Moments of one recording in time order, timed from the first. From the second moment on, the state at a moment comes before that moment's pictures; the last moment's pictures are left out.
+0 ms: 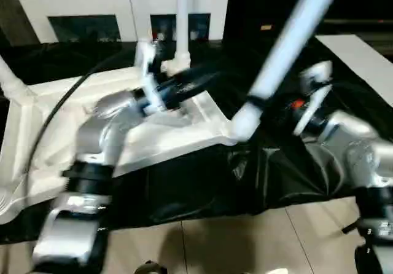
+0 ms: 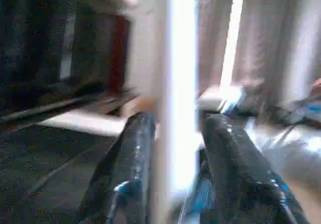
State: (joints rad) left arm -0.75 0.16 -0.02 0.24 -0.57 0.38 -0.98; right arm -0.54 -0.41 0.00 0.12 0.53 0.58 0.88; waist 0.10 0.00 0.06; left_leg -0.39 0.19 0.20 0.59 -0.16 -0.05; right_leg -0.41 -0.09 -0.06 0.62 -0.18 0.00
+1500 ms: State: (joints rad) left arm -0.76 0.10 -0.06 0.27 -0.48 0.47 -0.80; right arm -0.52 -0.42 0.14 0.12 0.38 0.53 0.90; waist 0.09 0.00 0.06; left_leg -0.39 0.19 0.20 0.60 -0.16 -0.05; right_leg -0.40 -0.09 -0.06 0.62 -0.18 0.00
